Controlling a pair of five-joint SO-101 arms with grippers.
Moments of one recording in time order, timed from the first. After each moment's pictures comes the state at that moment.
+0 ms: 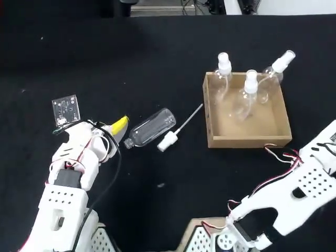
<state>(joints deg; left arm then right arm) 1.6 -64.5 79.3 27.0 18.2 54.6 49.7 20.7 -68.4 5.0</state>
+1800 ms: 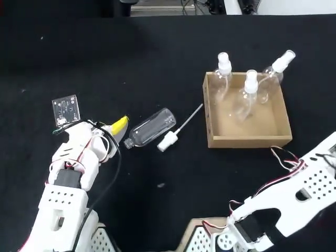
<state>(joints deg) 1.6 -64.5 79.3 27.0 18.2 57.8 56.9 20.0 -75.1 4.1</state>
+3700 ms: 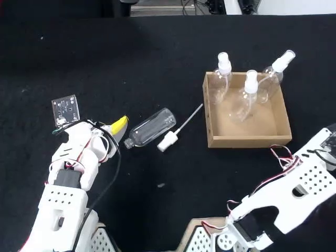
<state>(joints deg) 1.3 -64.5 79.3 27.0 18.2 54.2 56.8 21.4 -71.9 4.5</state>
